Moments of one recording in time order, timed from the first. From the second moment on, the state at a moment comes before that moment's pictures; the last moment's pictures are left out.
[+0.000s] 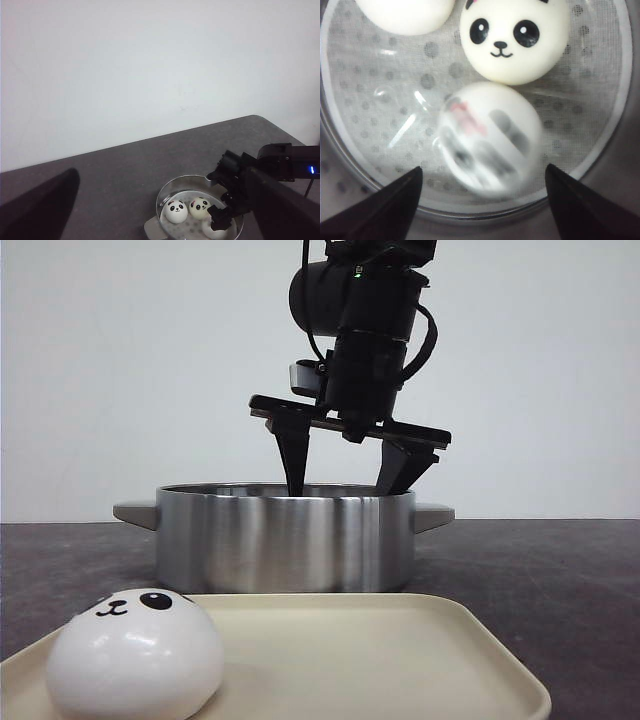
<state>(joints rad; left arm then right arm) -0.77 1.00 2.27 -1.42 -0.37 -0.07 0.64 2.00 1.64 -0.88 -0.06 0.48</state>
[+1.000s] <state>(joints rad) -0.77 0.98 1.57 -1.42 -0.07 -0.31 1.07 1.32 1.82 -0.97 0.66 0.21</state>
